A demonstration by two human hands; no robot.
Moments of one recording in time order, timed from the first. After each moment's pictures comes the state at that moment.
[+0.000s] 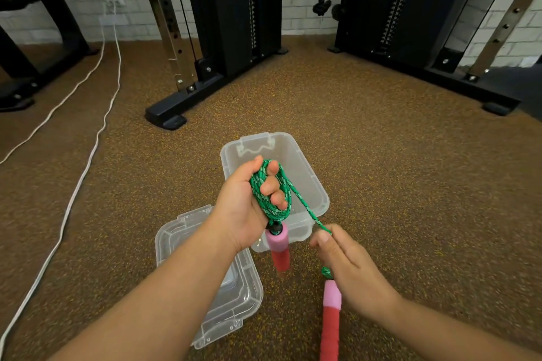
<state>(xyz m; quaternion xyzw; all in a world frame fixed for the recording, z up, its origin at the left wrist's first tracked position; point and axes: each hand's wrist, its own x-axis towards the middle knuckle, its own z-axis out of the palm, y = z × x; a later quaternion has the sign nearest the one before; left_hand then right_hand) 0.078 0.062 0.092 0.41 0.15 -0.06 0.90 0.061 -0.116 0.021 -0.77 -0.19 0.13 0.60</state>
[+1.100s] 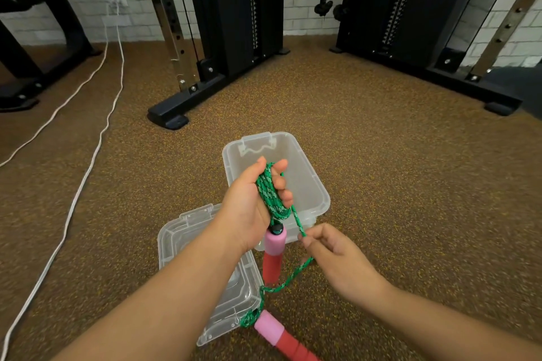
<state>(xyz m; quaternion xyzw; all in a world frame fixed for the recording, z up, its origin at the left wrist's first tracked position) 0.077 0.054 0.091 0.43 0.17 -0.03 0.89 0.066 -0.099 0.021 -0.77 -0.13 0.19 0.59</state>
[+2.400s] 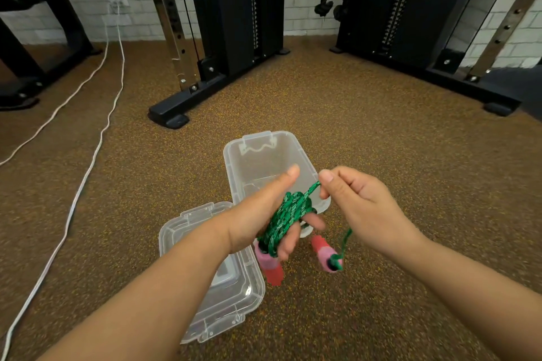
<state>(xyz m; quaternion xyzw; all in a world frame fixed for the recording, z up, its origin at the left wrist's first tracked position) 0.059 0.066 0.097 0.70 -0.03 -0.29 0.66 0.095 -0.113 0.095 -0.79 -0.25 0.06 0.56</state>
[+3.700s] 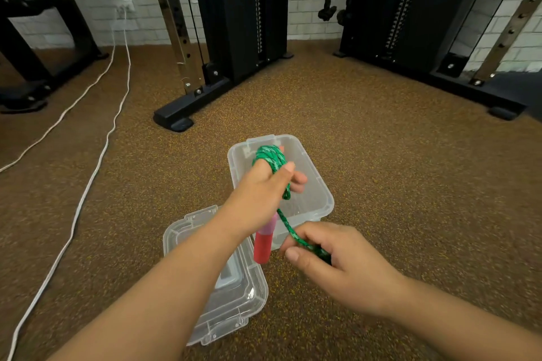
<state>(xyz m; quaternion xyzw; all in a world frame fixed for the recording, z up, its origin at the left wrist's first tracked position) 0.072 0.063 0.102 0.80 0.03 0.05 0.59 0.053 -0.103 0.082 -0.82 -0.41 0.07 0.39</state>
